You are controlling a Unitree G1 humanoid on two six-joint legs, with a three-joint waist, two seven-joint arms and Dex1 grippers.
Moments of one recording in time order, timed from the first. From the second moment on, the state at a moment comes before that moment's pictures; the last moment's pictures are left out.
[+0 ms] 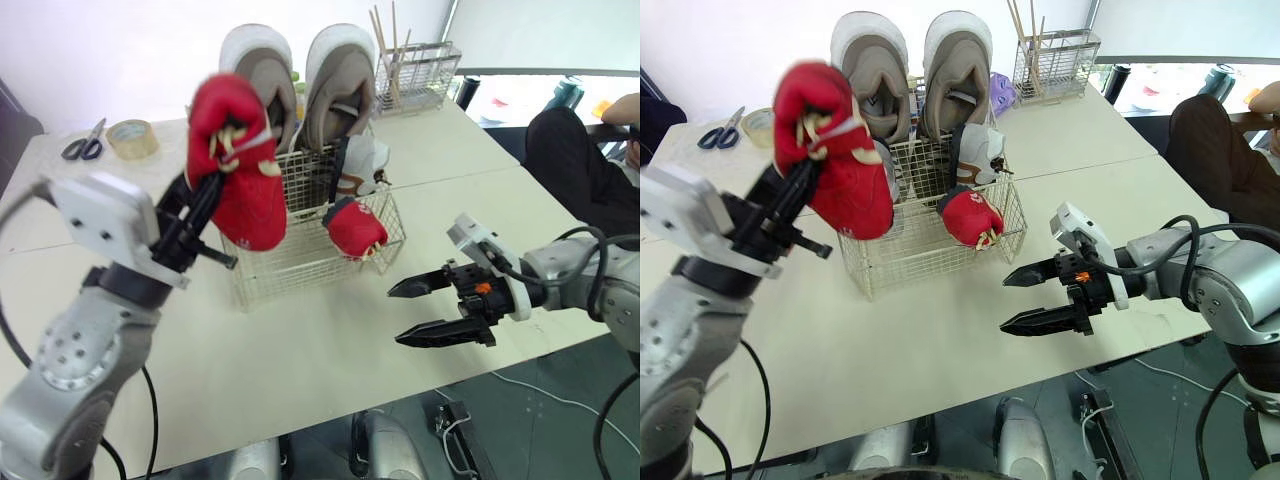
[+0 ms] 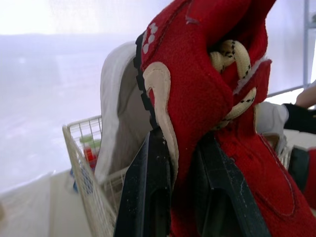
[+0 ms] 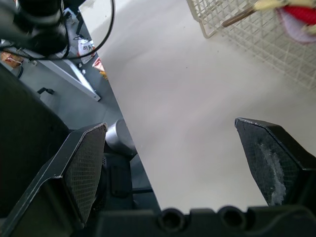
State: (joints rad) left arm -0.03 0.56 0.13 -0.95 -0.56 0.42 0.02; right arm -0.51 -1.04 0.06 -0.37 0.92 1.07 1.17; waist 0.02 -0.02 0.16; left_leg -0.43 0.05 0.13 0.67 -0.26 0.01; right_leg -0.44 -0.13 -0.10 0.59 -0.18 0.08
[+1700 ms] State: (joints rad) left arm 0.43 0.33 0.03 -0.68 -0.17 0.04 -0.26; right arm -0.37 -0.92 0.03 -0.29 0.88 1.04 1.12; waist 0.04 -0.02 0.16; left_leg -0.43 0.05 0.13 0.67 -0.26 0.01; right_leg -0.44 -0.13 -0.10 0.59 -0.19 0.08
